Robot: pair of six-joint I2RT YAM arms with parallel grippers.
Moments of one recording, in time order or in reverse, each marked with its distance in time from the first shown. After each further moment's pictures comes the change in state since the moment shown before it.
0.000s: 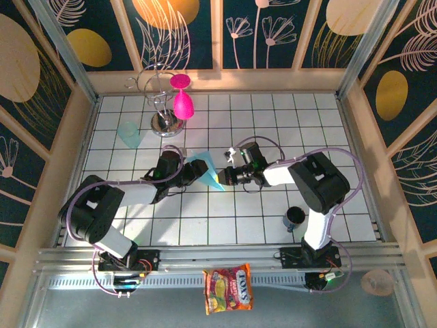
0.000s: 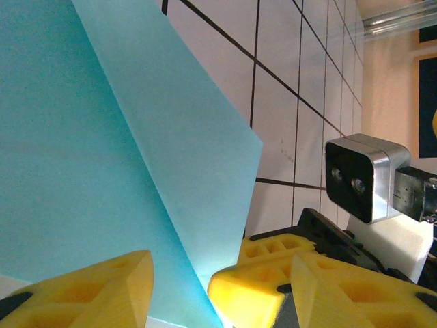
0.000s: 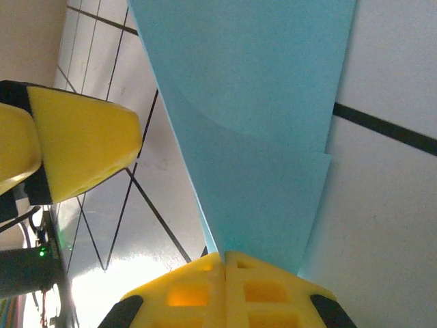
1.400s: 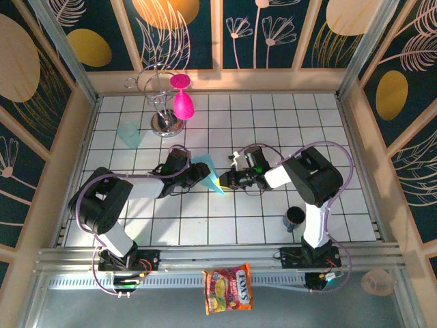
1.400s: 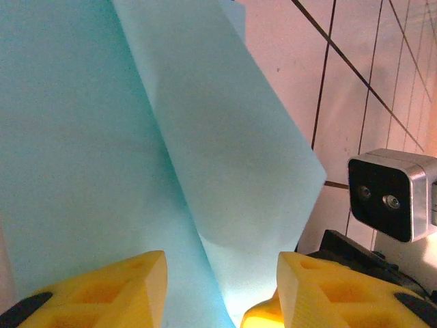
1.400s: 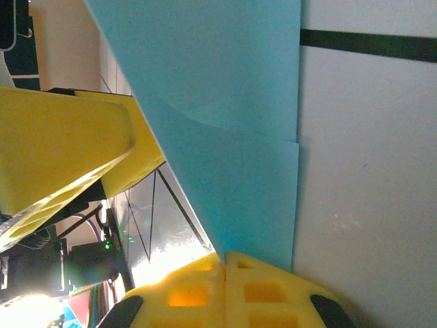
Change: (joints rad) left arm -0.033 0.092 0.105 -0.175 -0.060 0.011; right arm -0.037 0.087 -0.059 0.190 -0.159 0.217
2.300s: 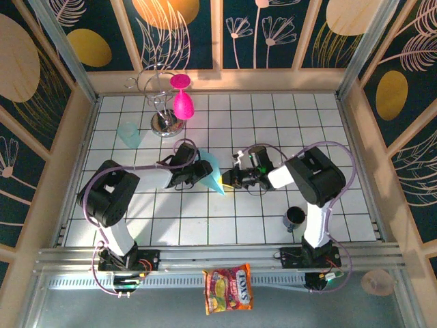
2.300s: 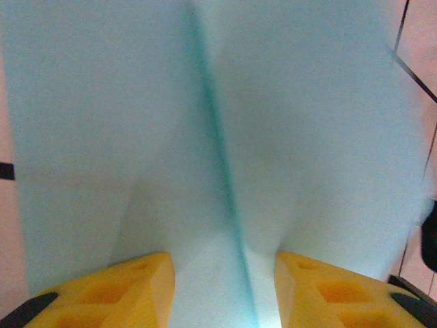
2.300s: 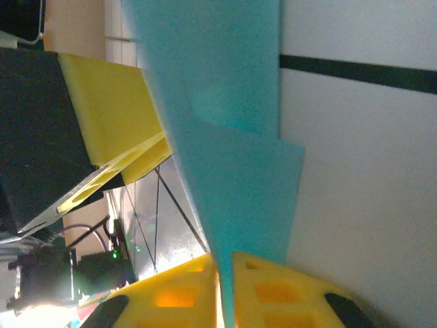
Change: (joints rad) left arm -0.026 0.098 0.183 -0.247 -0.120 0.018; right arm -0.041 -0.030 -0.043 0.040 0.001 0.038
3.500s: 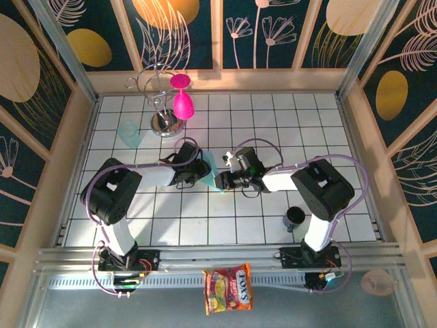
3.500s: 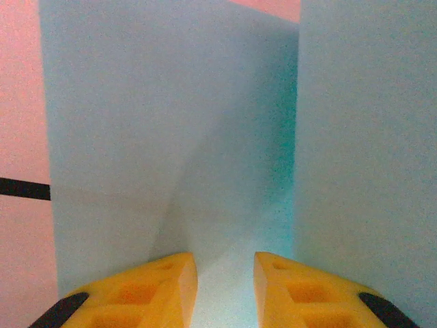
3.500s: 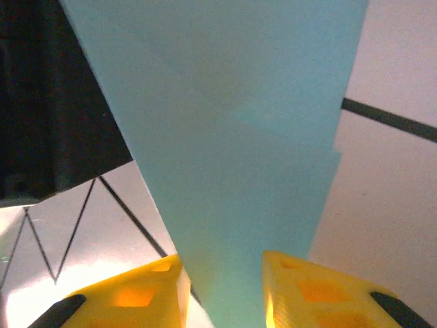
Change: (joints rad) left arm -0.008 0.024 0.038 -0.058 -0.053 -0.004; right arm 0.163 -0.135 0.058 -0.261 0.397 -0.328
